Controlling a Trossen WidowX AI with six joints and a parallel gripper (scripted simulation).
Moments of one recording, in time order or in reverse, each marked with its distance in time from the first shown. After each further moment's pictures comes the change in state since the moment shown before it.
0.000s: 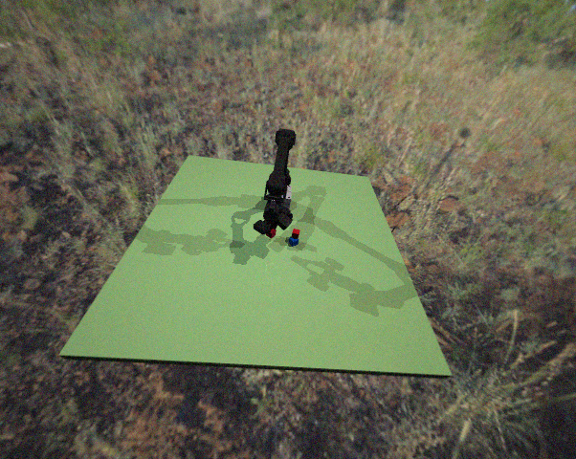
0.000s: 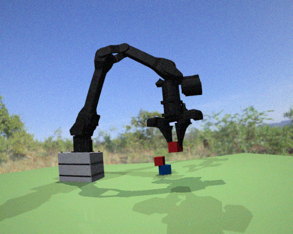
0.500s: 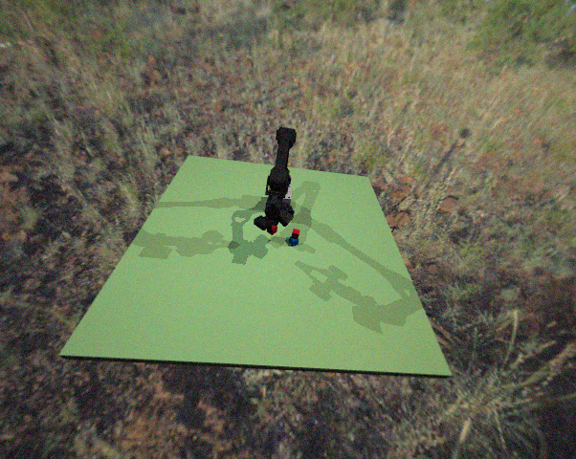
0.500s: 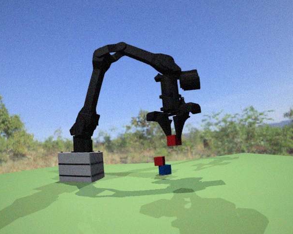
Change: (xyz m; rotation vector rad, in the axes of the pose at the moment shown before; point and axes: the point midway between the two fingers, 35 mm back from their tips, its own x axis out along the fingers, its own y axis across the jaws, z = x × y) arm -0.021 0.004 0.001 0.053 -0.001 0.000
